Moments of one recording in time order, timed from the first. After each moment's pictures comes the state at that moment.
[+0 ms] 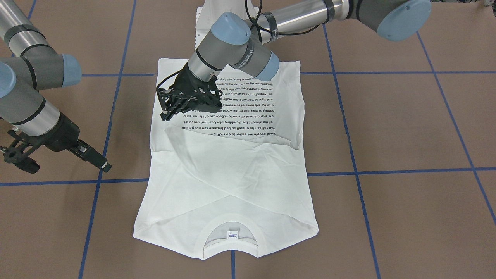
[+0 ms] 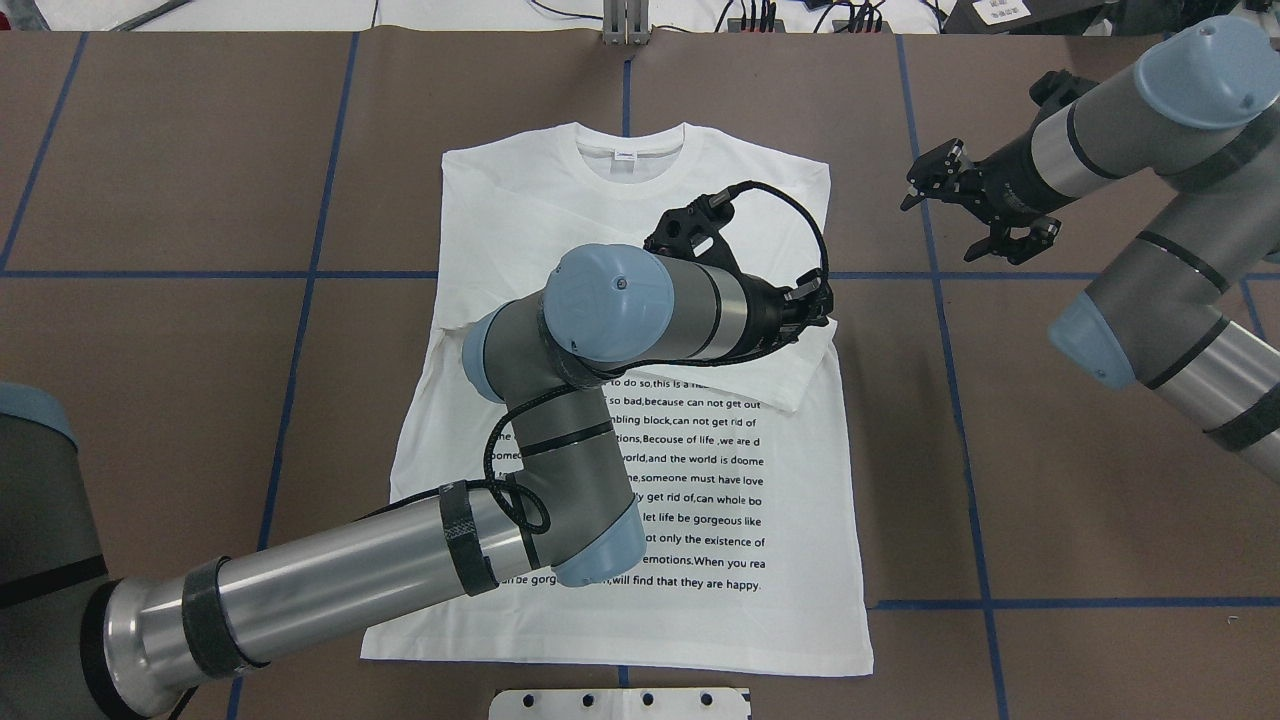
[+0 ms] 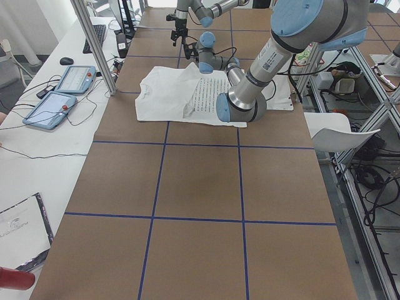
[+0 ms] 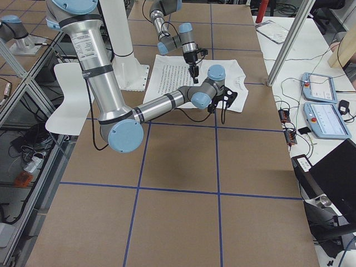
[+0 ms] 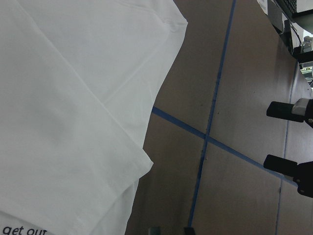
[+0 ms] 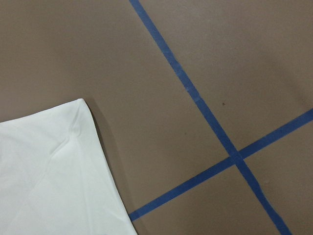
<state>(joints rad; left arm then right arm) -0.44 -2.56 -1.25 -2.42 -1.72 -1.78 0.96 -1.23 1.60 -1.07 2.19 1.57</state>
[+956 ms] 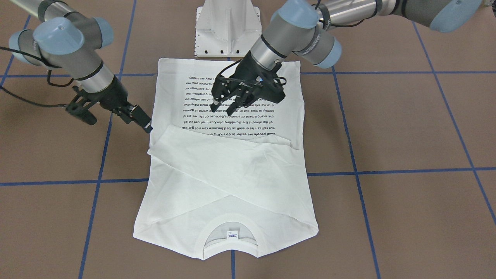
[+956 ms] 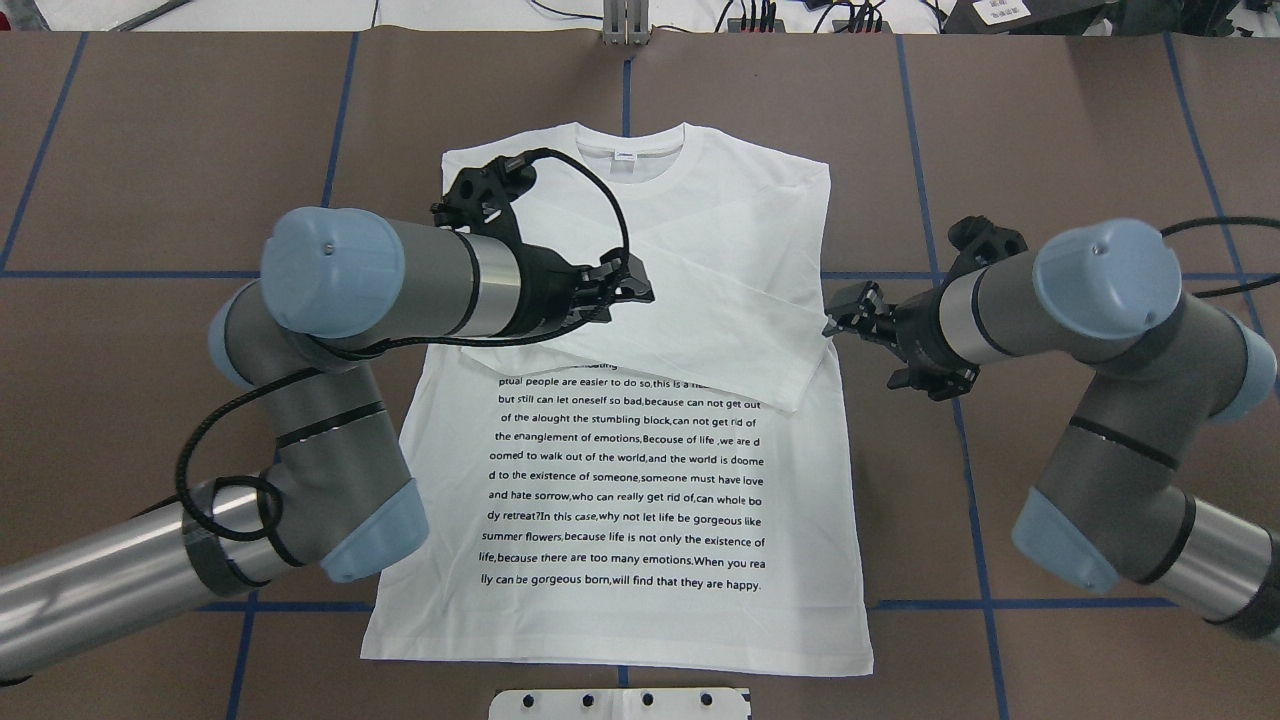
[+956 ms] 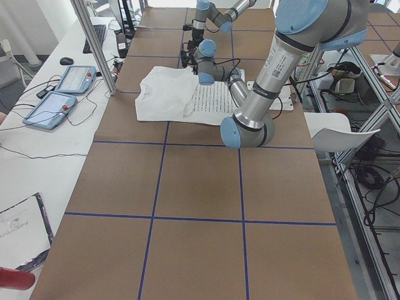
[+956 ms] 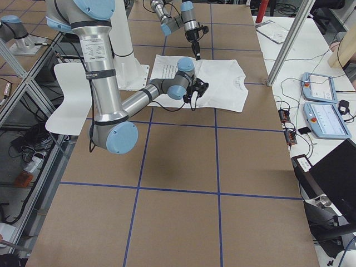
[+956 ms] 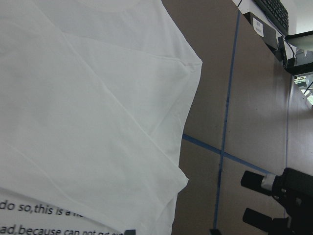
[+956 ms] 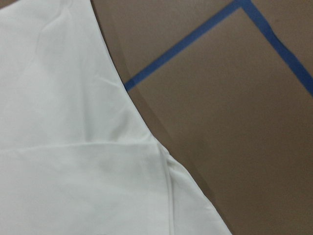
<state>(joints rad) -0.58 -2.16 -1.73 -2.23 -1.82 -1.54 0.60 -1.39 1.89 -1.07 1.89 1.83</state>
